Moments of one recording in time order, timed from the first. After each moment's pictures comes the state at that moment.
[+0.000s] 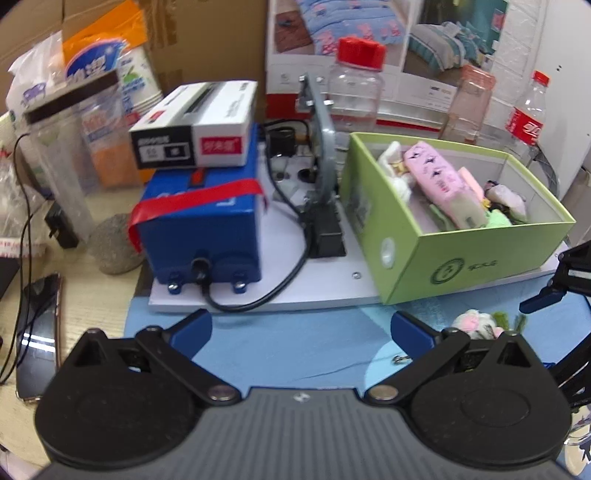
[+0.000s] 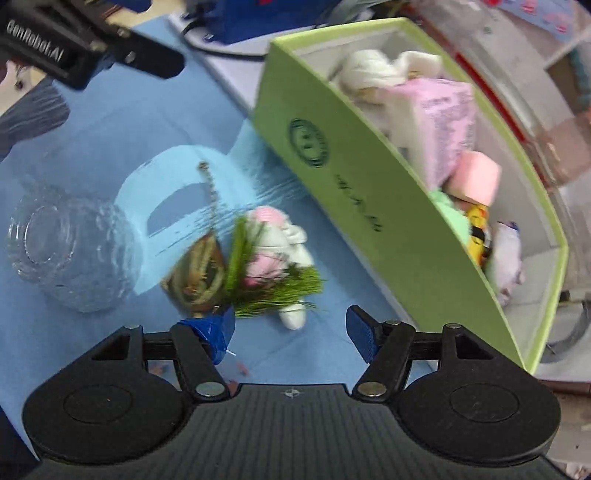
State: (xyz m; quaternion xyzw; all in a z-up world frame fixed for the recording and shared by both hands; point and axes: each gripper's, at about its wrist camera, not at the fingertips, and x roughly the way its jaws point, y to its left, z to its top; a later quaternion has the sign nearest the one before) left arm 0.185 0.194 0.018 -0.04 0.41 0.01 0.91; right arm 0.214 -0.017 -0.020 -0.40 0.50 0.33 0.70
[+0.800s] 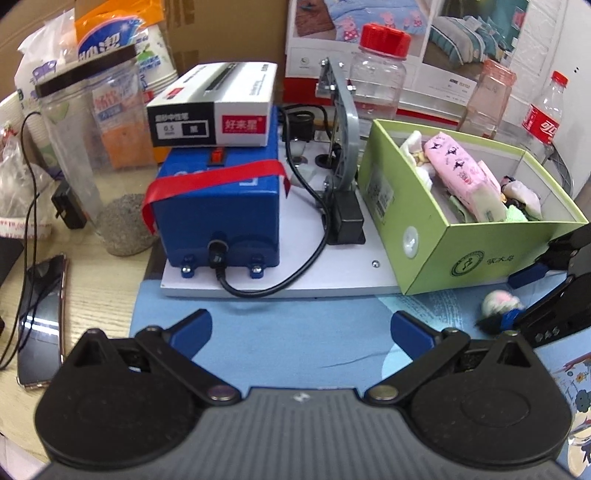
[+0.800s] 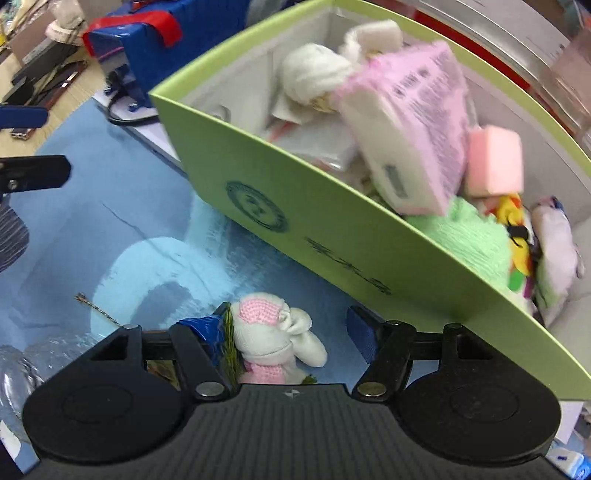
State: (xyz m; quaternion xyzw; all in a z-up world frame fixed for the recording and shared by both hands) left arm 0.187 0.200 0.014 -0.05 0.43 0.01 0.90; right arm 0.268 -0.016 -0.050 -0.24 0.54 0.30 0.75
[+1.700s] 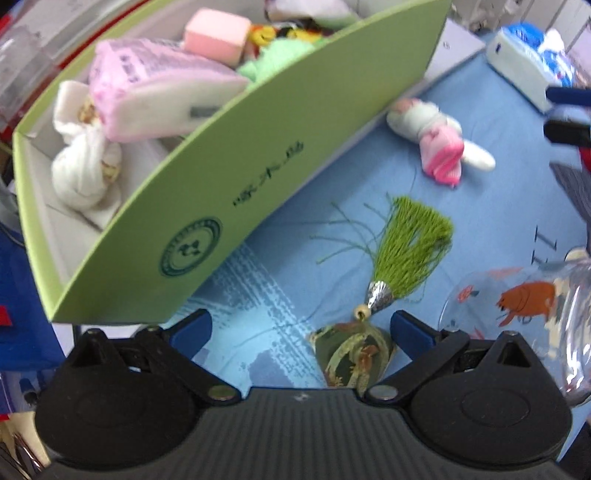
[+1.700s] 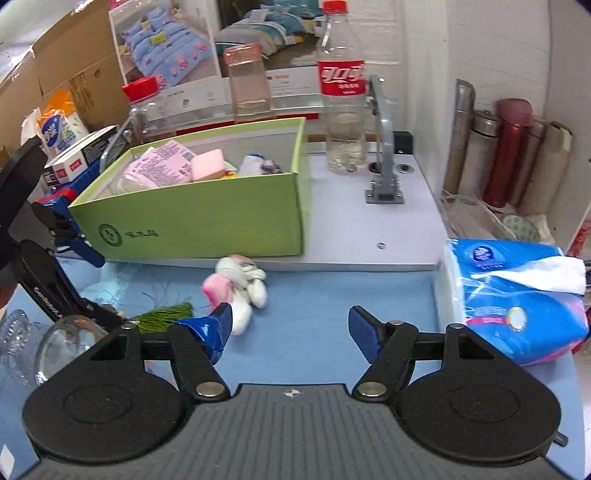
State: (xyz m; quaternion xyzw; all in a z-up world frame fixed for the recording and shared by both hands) left arm 0.269 0.024 -0.037 0.21 0.60 -0.22 0.74; right arm 0.175 -0.245 -0.008 0.01 0.38 0.16 0.91
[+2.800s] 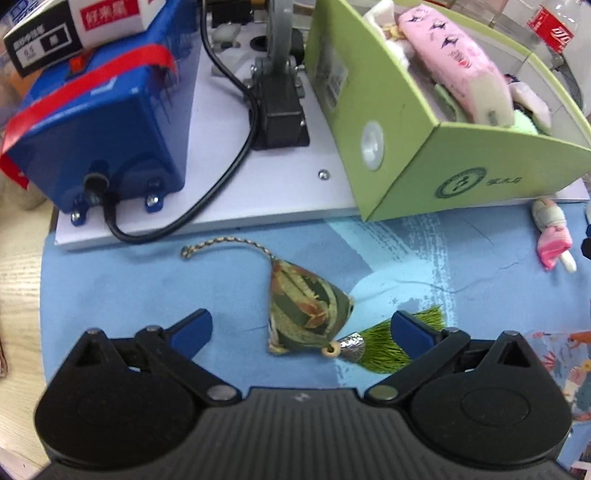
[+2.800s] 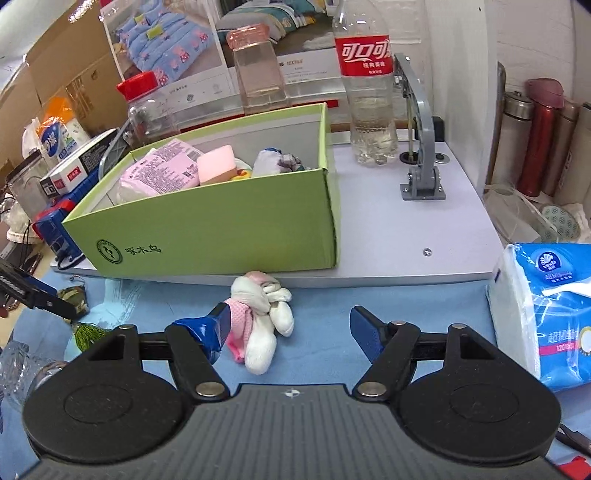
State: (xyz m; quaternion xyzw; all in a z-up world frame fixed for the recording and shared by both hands) left arm 0.248 0.164 -0.031 -0.04 0.58 -0.03 0.81; right arm 0.208 -0.220 -0.031 0.05 0.38 0.20 0.90
